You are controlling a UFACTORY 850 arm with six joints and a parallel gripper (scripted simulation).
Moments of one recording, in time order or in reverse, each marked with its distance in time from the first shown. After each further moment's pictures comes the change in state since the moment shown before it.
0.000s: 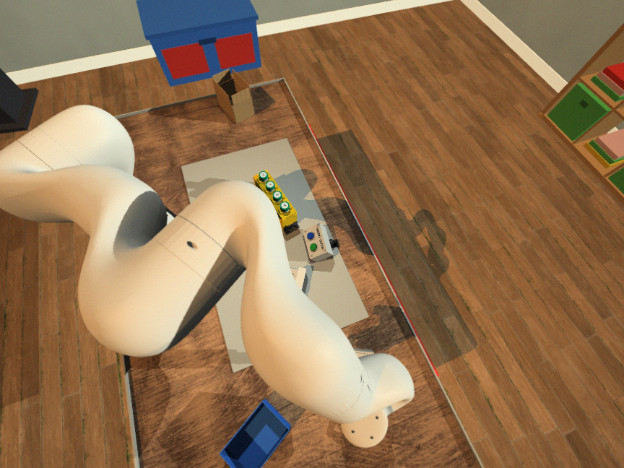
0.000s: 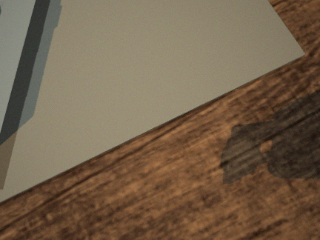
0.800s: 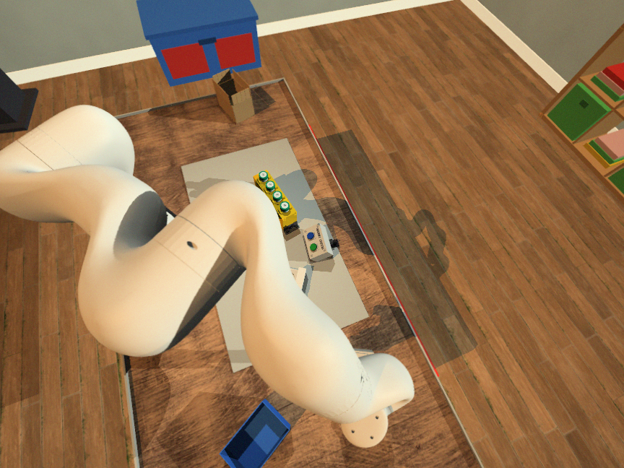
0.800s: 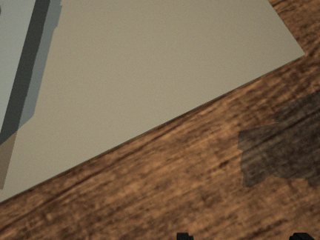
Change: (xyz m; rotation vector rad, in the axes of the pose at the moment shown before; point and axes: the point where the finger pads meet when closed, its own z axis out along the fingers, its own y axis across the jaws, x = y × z) arm 0.000 0.000 0.000 0.000 0.000 0.000
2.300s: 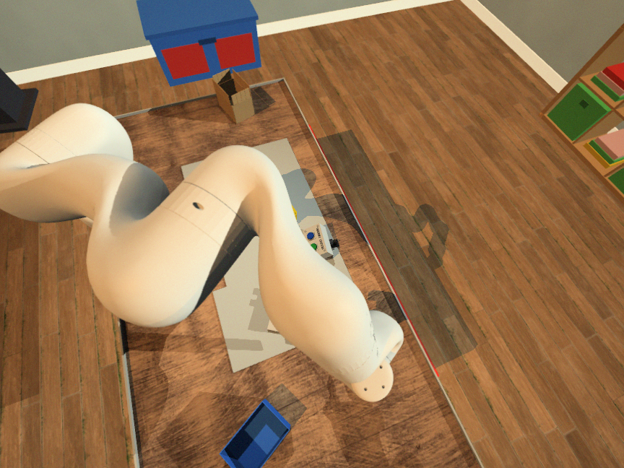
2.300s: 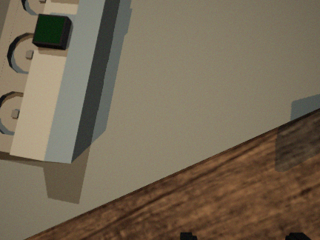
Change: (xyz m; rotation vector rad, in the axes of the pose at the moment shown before) arm 0.031 -0.037 0.010 0.160 -0.130 -0.021
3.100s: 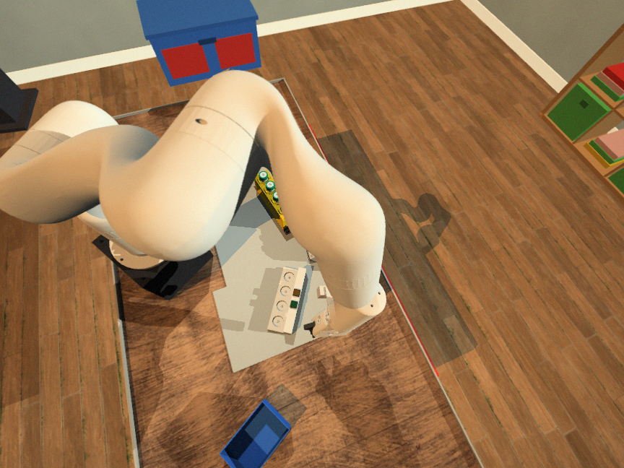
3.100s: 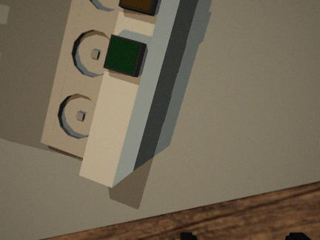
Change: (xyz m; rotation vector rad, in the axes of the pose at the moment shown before) arm 0.057 -0.034 0.001 0.110 -0.299 -0.105
